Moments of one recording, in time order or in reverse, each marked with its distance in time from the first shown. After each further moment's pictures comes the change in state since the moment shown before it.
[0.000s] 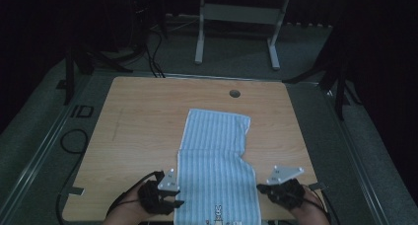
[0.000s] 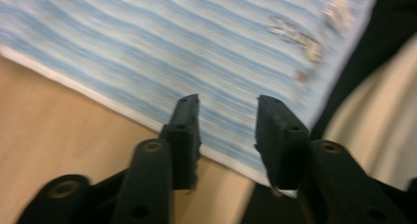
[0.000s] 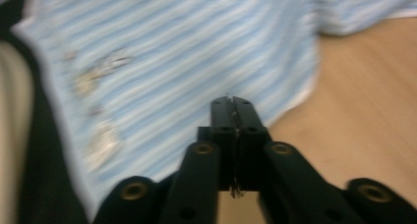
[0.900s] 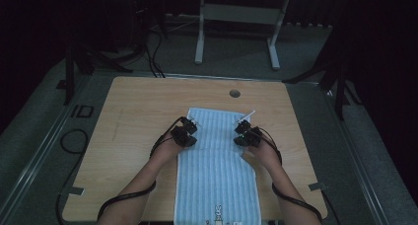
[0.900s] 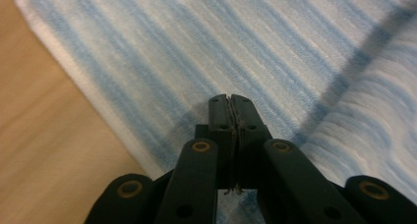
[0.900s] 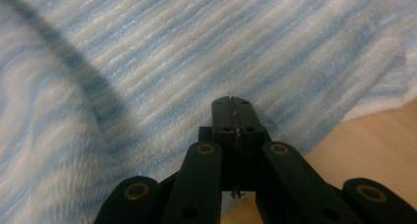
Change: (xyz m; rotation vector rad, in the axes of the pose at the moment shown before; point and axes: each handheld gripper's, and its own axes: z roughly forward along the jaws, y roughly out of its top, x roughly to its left) left arm 0.149 0.091 0.105 0.077 0.231 -0.190; right arm -0.120 0.100 0.150 0.171 -0.059 0.162
